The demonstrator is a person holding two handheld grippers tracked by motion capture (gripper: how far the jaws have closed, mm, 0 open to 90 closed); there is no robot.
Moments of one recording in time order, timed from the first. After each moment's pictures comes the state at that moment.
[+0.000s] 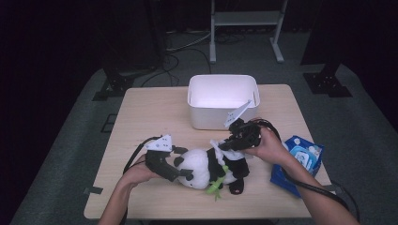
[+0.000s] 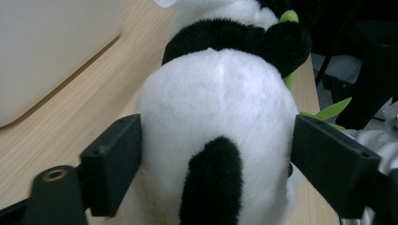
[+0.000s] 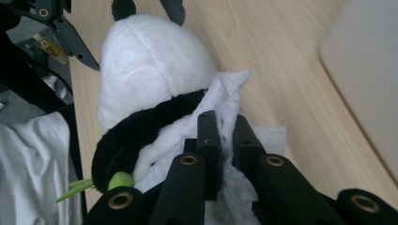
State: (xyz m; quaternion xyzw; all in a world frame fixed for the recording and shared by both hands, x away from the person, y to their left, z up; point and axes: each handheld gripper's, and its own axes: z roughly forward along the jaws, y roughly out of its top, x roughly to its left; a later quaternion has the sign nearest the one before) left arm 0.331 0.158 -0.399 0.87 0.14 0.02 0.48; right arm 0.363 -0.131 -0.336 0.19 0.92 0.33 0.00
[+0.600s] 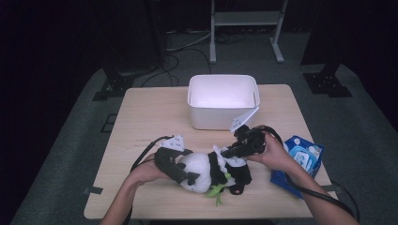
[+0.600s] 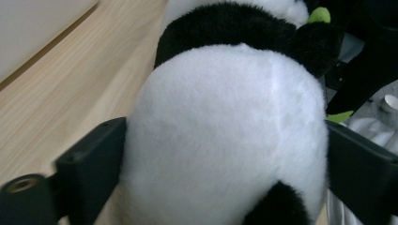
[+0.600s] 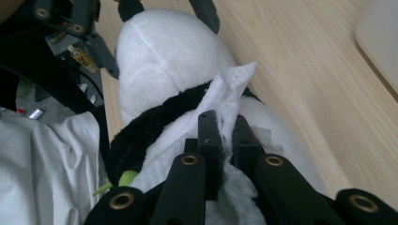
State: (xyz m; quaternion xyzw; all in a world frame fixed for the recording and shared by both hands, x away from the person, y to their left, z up) left arm 0.333 0.135 -0.398 0.90 0.13 0.00 0.43; right arm 0.352 -0.144 -0.348 0.20 0.91 0.35 -0.04
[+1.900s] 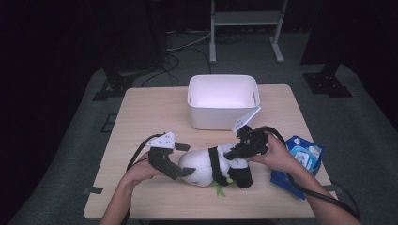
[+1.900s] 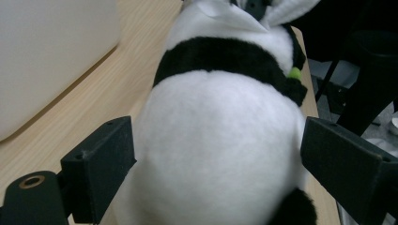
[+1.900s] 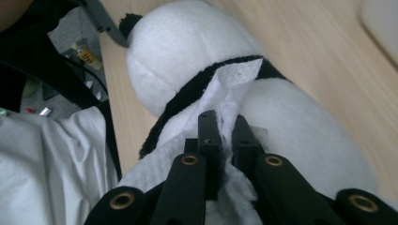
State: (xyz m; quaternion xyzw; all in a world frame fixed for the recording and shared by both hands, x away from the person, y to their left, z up) left arm 0.337 0.153 -0.399 0.86 0.13 0.01 0.50; right arm 0.349 -0.149 -0.350 0.21 0.92 0.34 -0.06
